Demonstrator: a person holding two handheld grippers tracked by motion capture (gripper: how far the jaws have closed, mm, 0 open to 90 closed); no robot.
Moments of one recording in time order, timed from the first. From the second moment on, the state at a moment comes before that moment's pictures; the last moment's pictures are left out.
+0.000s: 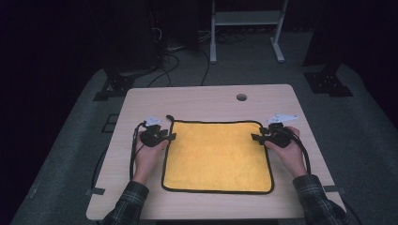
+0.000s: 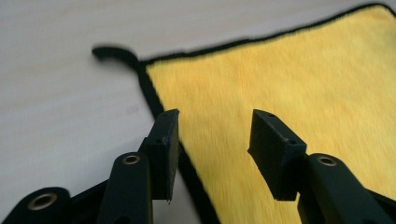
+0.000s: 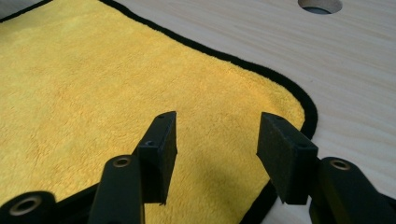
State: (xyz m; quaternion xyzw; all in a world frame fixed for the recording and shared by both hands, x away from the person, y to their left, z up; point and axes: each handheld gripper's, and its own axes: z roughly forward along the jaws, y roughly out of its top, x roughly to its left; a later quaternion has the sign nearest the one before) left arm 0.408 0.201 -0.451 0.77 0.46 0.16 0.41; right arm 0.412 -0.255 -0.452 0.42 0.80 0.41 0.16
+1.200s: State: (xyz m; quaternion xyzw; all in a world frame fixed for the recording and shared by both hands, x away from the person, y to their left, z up) left arm 0.377 0.203 -0.474 0.77 0.48 0.13 0.40; right arm 0.377 -0.321 -0.476 0.48 0.78 0.34 0.21
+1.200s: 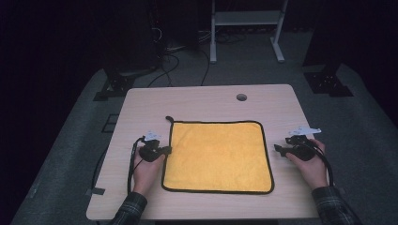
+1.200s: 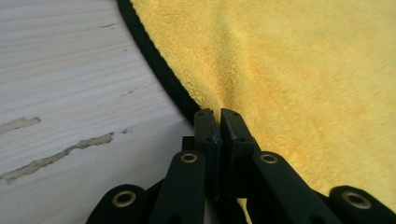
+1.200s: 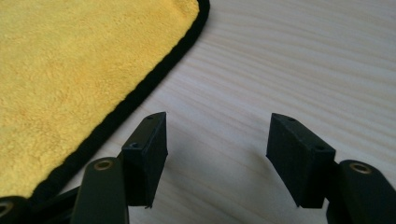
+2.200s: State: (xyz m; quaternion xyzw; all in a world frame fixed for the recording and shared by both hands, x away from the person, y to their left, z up) left arm 0.396 0.104 -0.418 0.77 0.38 0.05 0.52; right arm 0.380 -0.328 -0.486 0.47 0.78 0.35 0.21
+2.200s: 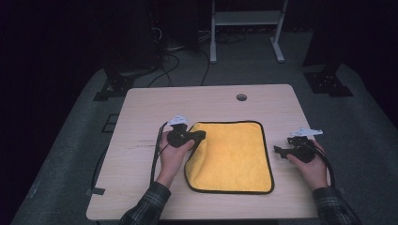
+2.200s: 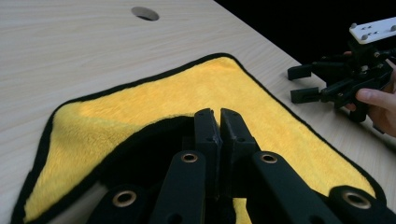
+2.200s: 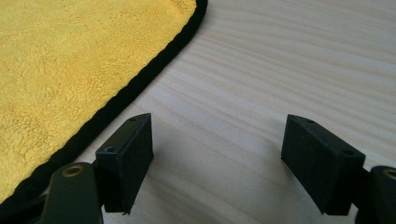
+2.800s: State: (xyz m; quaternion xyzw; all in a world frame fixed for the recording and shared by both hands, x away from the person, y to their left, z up) left arm 0.412 0.020 -0.422 0.79 0.34 0.01 0.52; right arm 0.380 -0.328 -0.486 0.47 0.78 0.35 0.21
